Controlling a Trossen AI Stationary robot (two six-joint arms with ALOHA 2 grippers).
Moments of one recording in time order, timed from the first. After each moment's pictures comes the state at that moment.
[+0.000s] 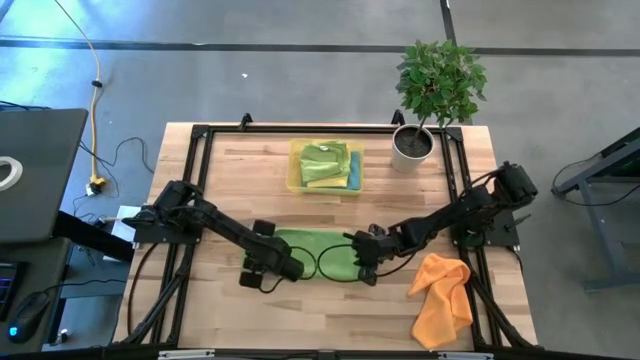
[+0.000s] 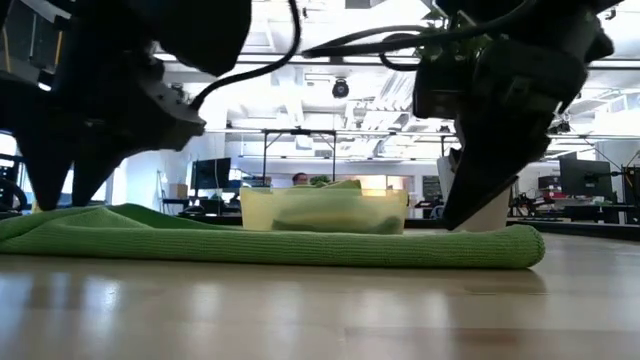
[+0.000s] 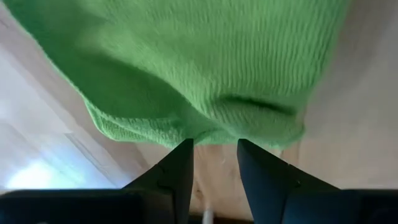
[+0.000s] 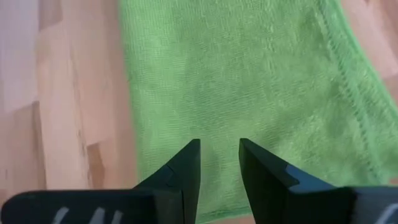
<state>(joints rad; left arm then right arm) -0.30 1.97 1.31 -1.33 -0.06 -0.26 0.34 1.66 0.81 -0.11 0.08 0.64</state>
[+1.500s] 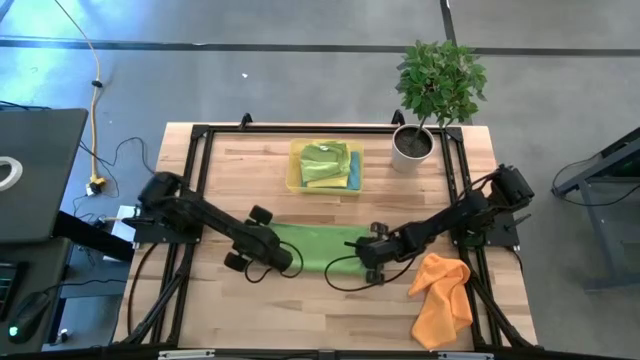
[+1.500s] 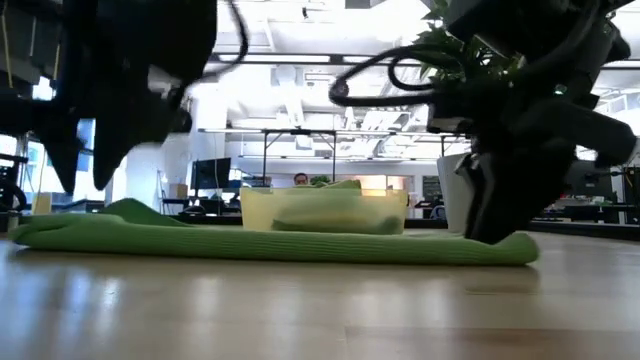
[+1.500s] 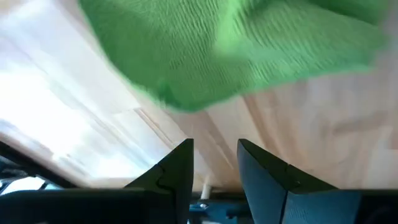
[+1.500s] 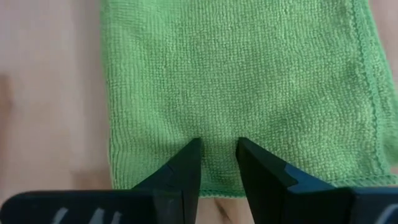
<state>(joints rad) -0.26 1.84 1.16 -1.36 -0.26 -0.03 0.36 1.73 0.80 -0.26 0.17 0.47</state>
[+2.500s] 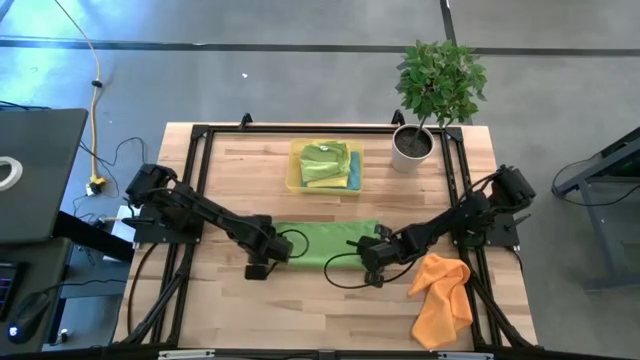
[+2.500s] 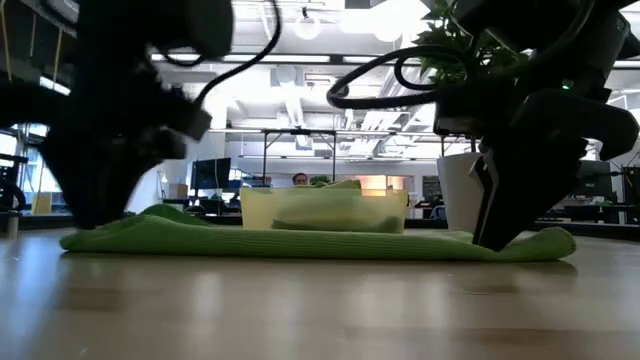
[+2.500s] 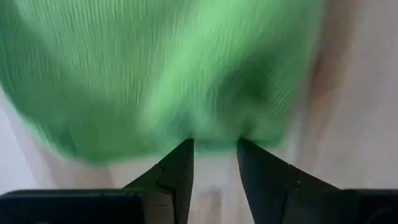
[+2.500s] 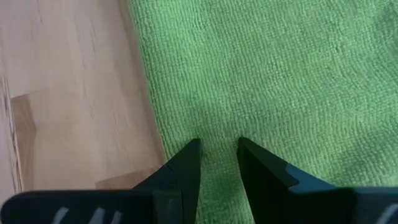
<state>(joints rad) -0.21 1.73 1.00 -0.88 -0.04 -0.30 0.40 1.71 0.81 -0.25 0.16 0.62</state>
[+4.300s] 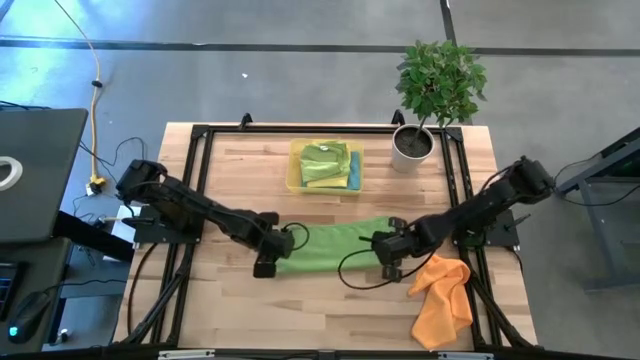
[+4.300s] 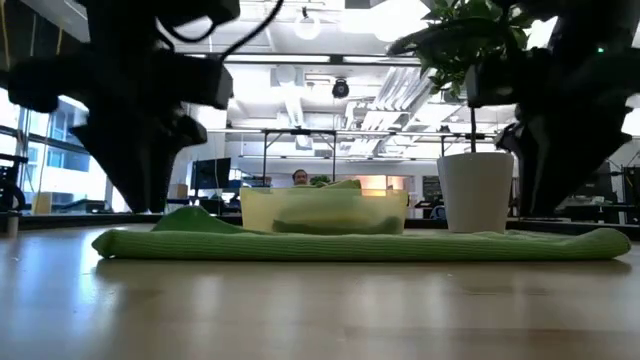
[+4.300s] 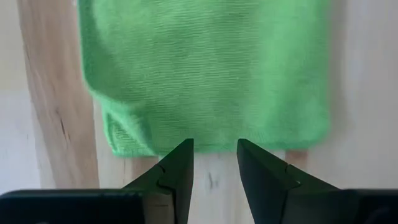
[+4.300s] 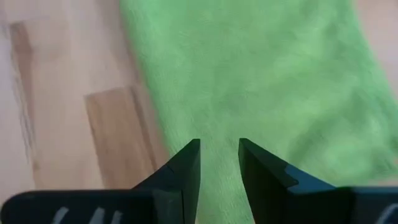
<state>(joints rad) -0.19 1.64 0.95 -0.69 -0.09 -0.30 0.39 1.50 0.80 -0.52 0.14 0.56</state>
